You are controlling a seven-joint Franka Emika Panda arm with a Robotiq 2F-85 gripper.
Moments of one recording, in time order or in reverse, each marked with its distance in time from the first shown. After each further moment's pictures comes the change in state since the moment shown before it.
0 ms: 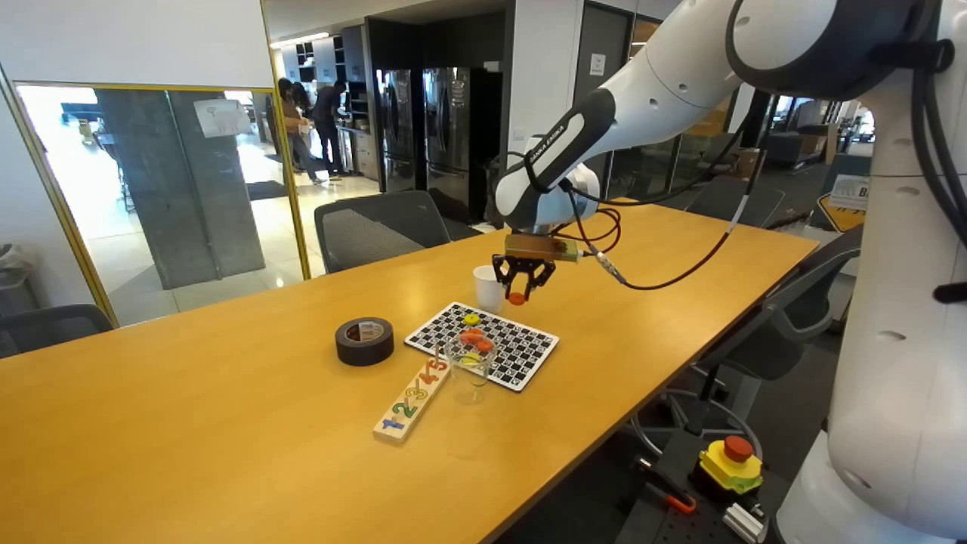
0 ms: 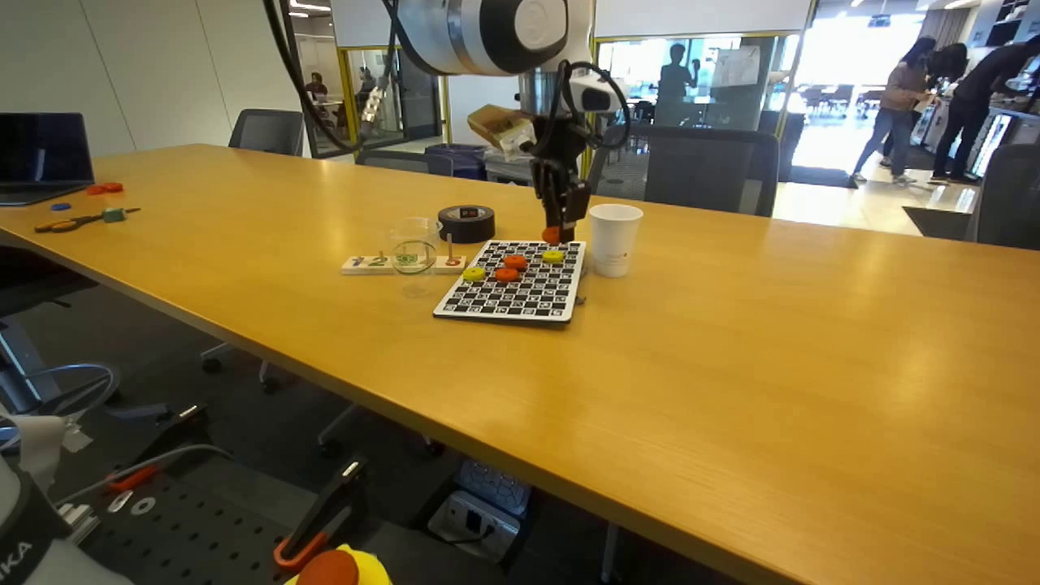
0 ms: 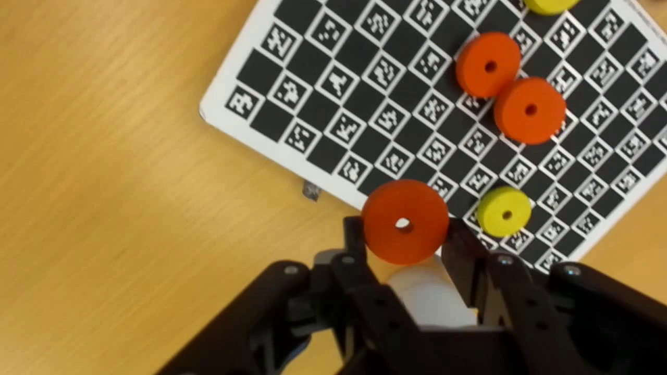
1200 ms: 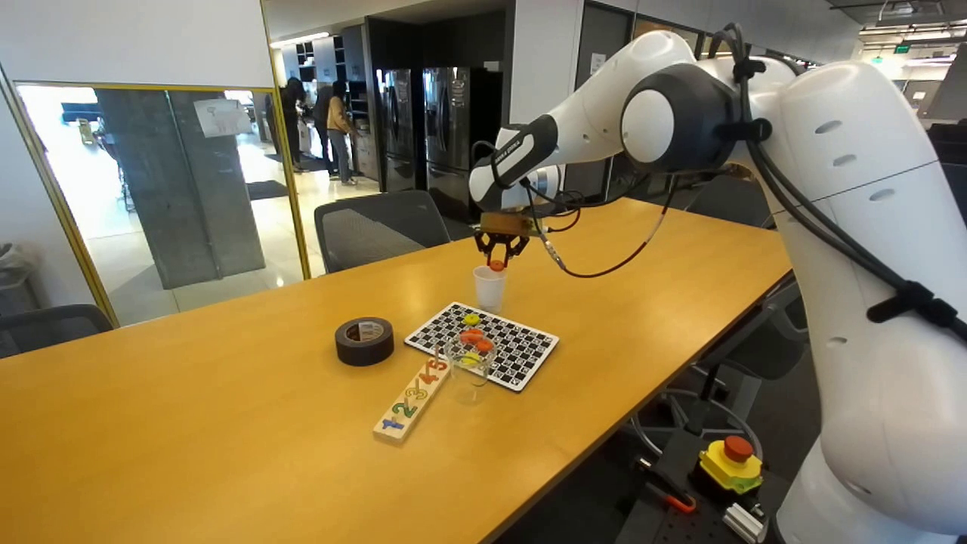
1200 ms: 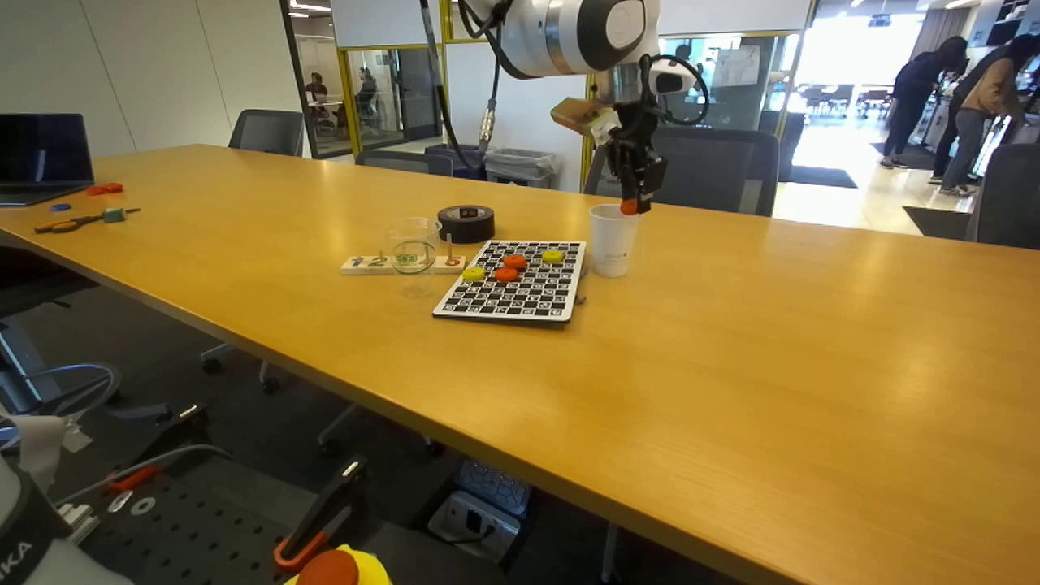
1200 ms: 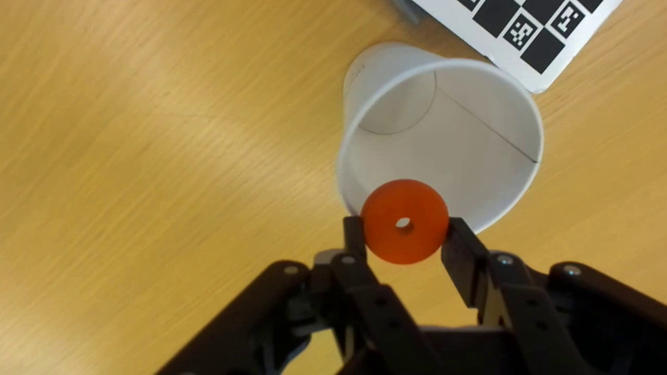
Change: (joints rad) arm -0.045 0.373 -0.027 0.572 0.001 -0.106 0.022
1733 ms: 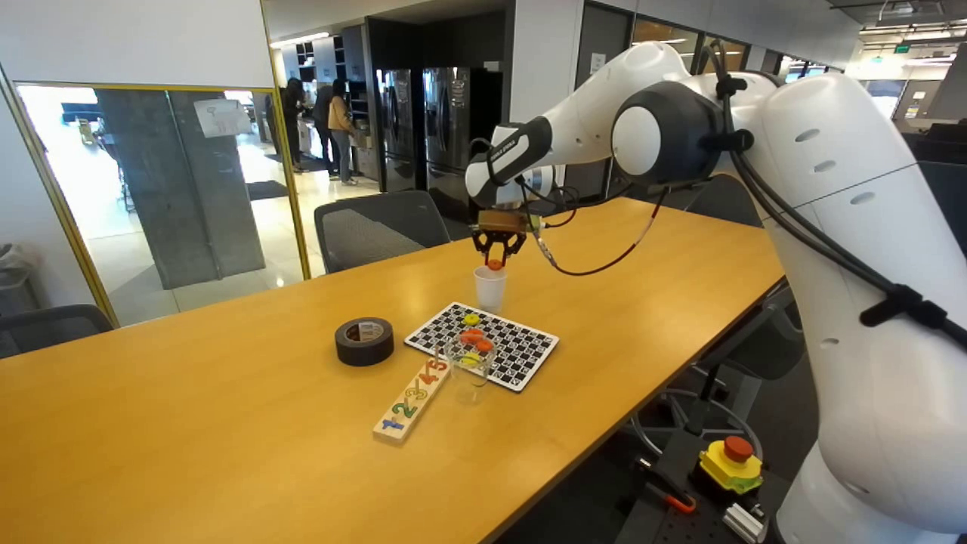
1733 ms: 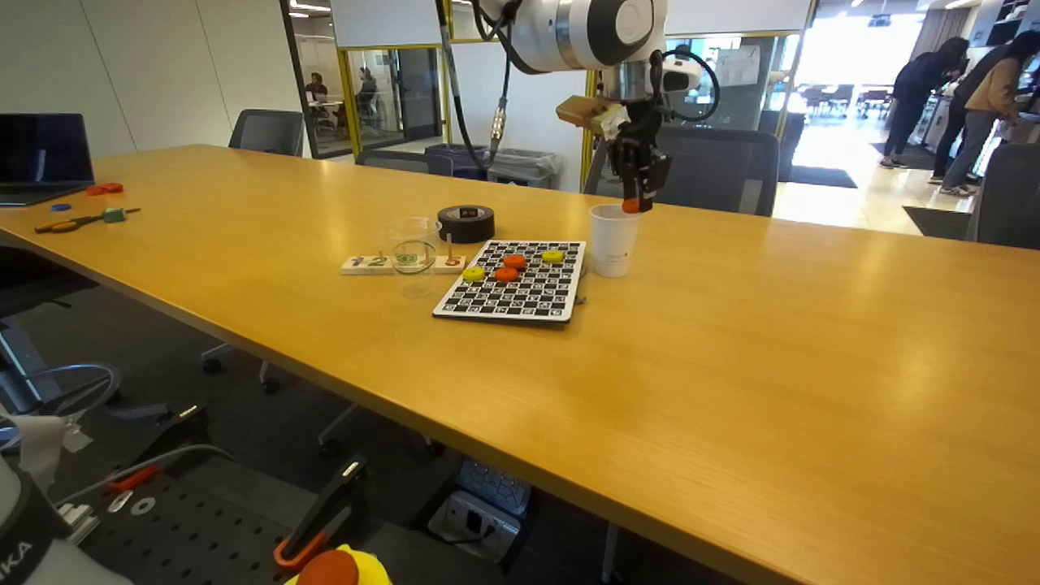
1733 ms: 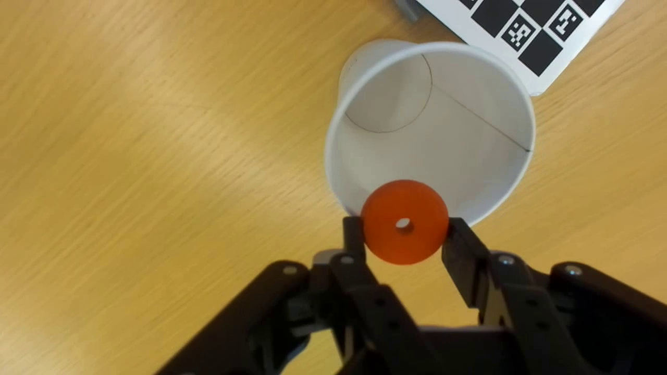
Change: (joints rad) arm -0.015 0.051 0.009 0.103 0.008 -0.092 -0.038
